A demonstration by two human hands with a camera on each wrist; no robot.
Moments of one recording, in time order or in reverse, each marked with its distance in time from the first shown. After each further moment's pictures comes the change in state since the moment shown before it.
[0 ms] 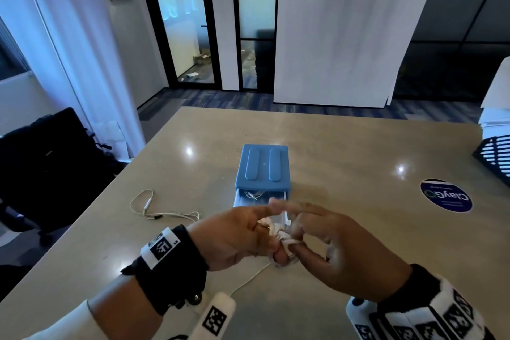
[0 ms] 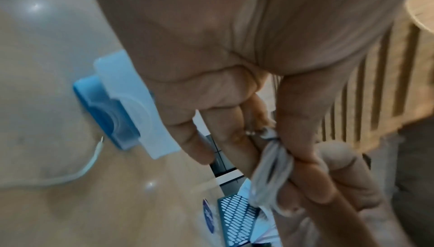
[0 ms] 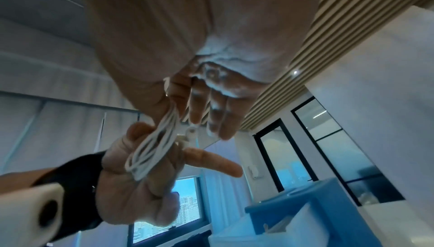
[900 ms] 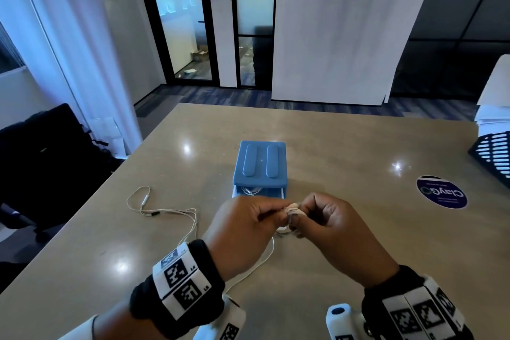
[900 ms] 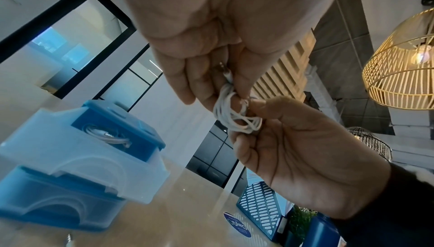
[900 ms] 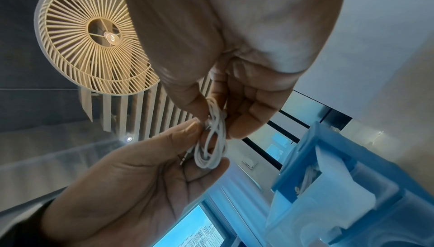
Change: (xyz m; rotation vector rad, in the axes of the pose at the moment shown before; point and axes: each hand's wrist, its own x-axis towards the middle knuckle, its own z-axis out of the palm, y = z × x) left_hand 0.000 0.007 0.041 0.745 0.497 0.392; right_hand 0.004 0.013 0.015 0.394 0.281 0.441
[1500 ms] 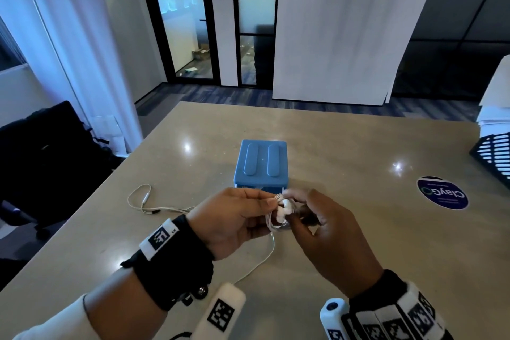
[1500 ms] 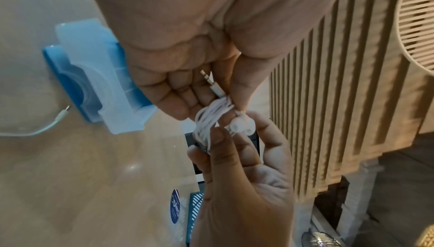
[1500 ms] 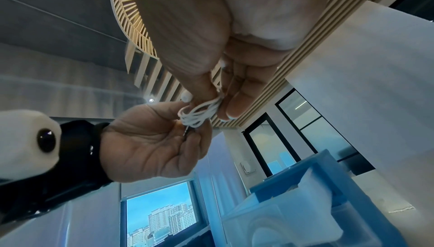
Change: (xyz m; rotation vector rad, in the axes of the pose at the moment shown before) left_hand 0.017 -0.012 -0.019 -0.864 -0.149 -0.545; right_hand -0.007 -0.008 0.014 -0.363 0.093 -0.253
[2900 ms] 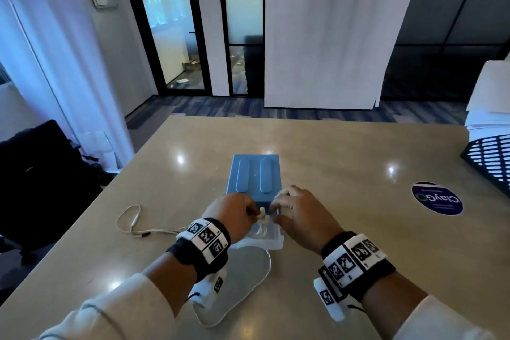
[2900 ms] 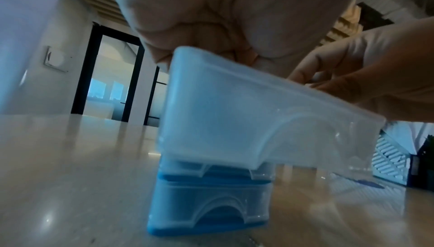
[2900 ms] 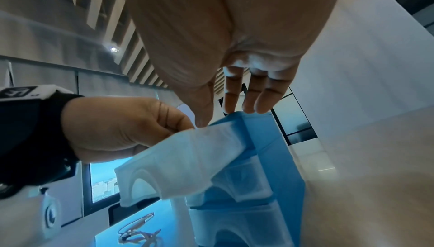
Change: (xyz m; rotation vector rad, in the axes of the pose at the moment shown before) left_hand 0.111 -0.021 -0.051 1.539 0.361 0.171; right_hand 0.070 0.092 0.037 -0.281 -0.288 0.114
